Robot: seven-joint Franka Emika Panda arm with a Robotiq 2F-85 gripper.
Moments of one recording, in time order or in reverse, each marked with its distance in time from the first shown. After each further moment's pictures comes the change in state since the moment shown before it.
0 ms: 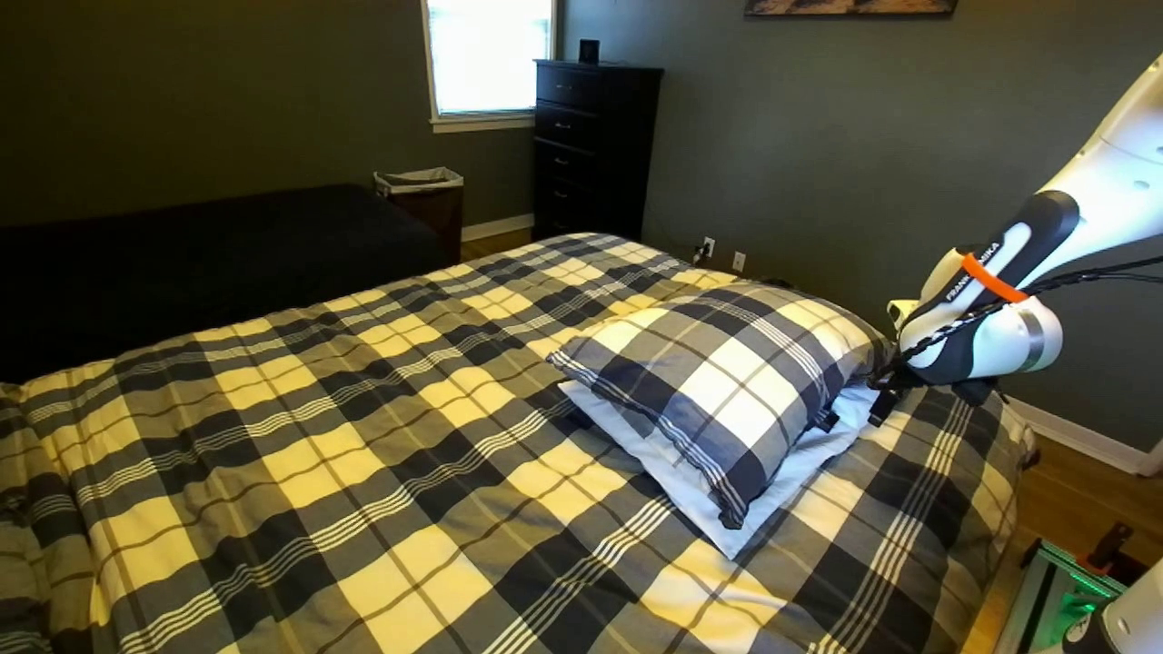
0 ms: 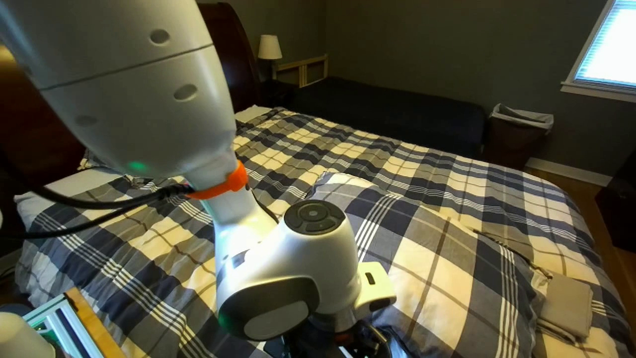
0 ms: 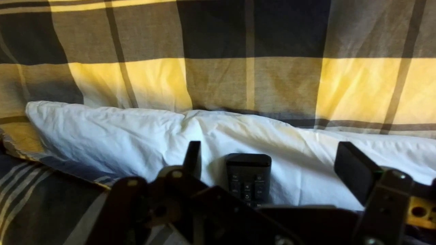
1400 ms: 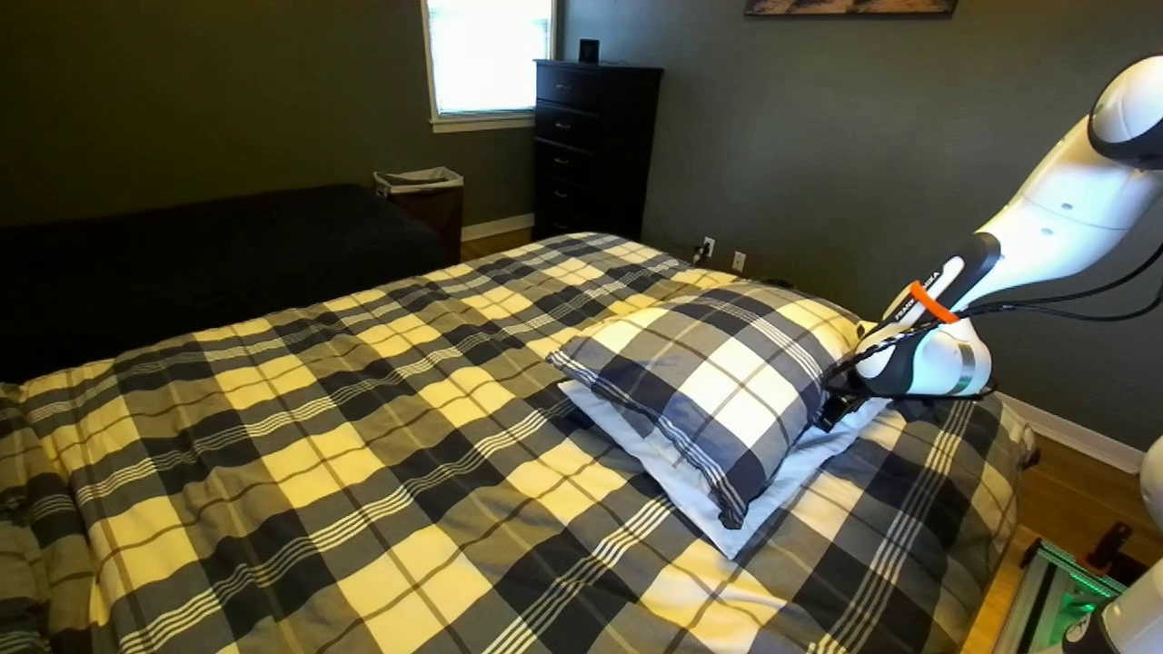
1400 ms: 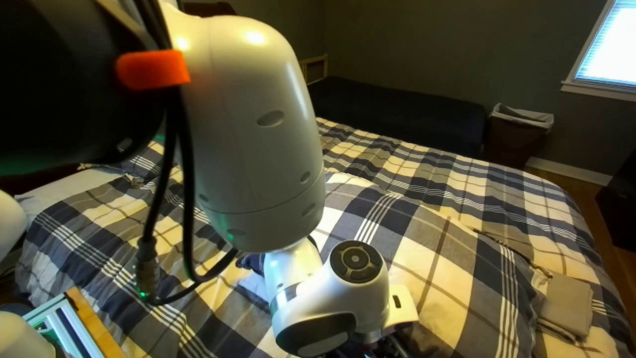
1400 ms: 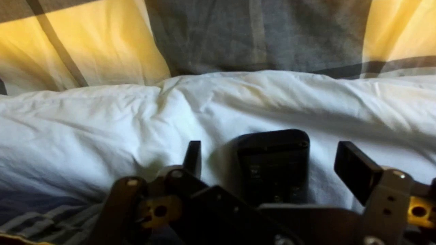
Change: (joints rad) arm -0.301 0.344 0.311 0.264 0.034 0.101 0.053
